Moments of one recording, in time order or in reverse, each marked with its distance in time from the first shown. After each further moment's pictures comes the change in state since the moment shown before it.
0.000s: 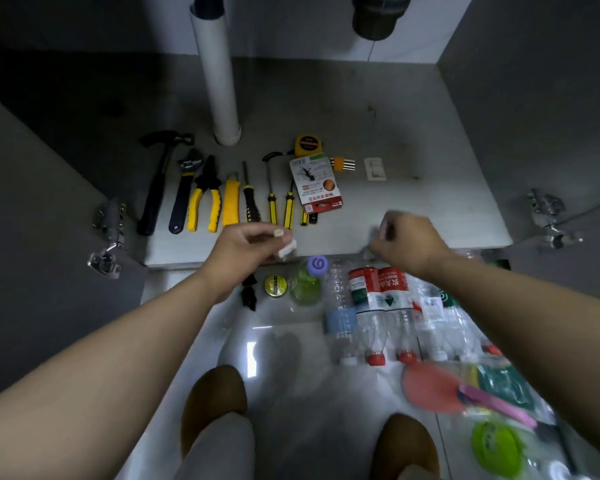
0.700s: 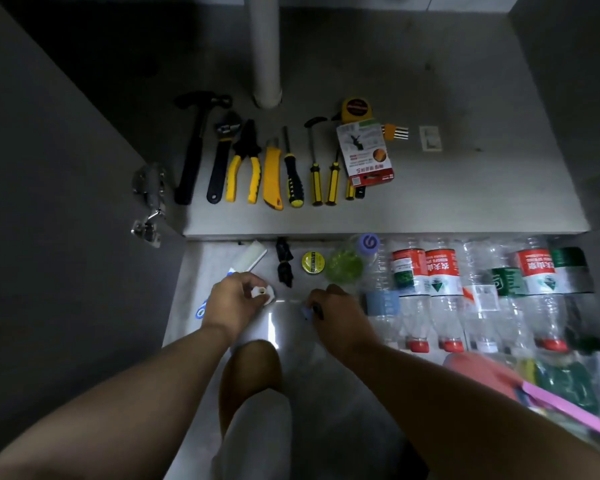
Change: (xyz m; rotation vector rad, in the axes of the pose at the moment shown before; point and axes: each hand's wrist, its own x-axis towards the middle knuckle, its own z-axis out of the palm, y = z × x) left_hand -0.065 -0.132 -0.064 0.633 0.216 -0.223; right_hand -0.075 -0.051 0.203 -0.016 -0.251 -0.210
